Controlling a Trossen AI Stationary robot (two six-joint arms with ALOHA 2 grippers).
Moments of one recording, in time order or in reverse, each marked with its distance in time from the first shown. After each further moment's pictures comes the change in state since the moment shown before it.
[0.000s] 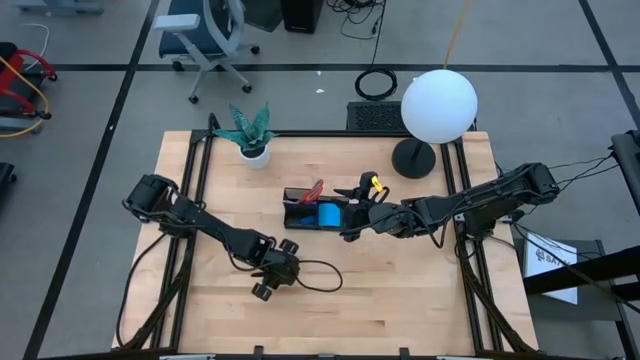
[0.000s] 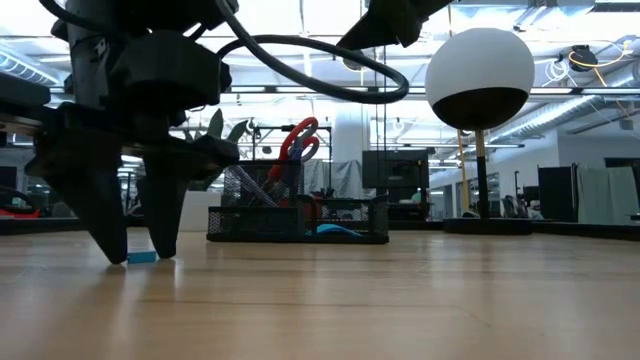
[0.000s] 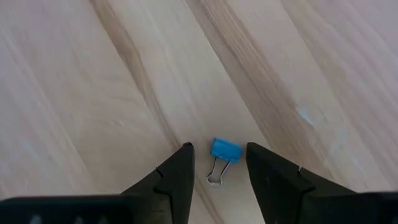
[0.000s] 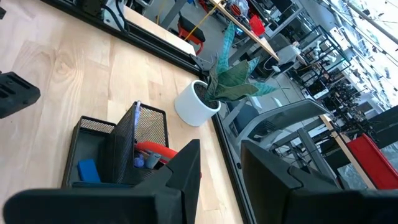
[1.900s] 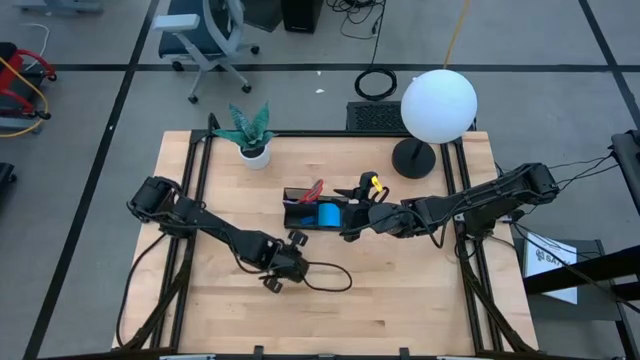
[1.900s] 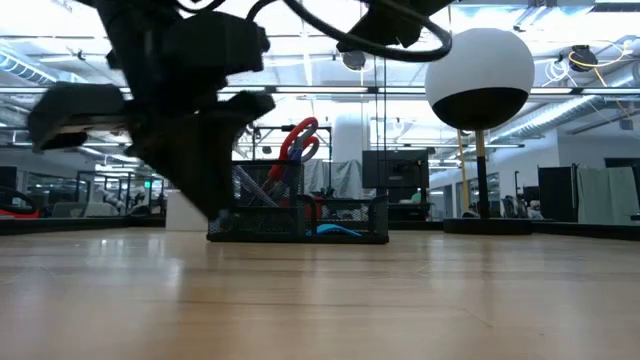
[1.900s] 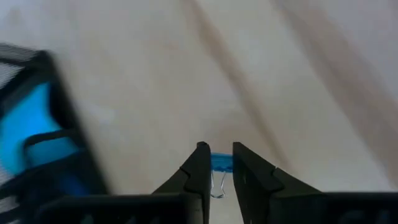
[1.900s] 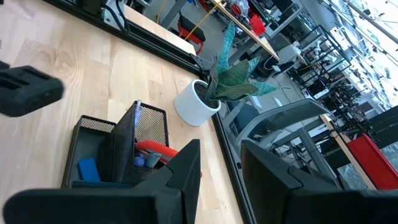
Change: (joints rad) left arm -0.001 0.010 0.168 -0.167 -0.308 0.118; right arm 0.000 0.000 0.000 -0.003 0.000 0.000
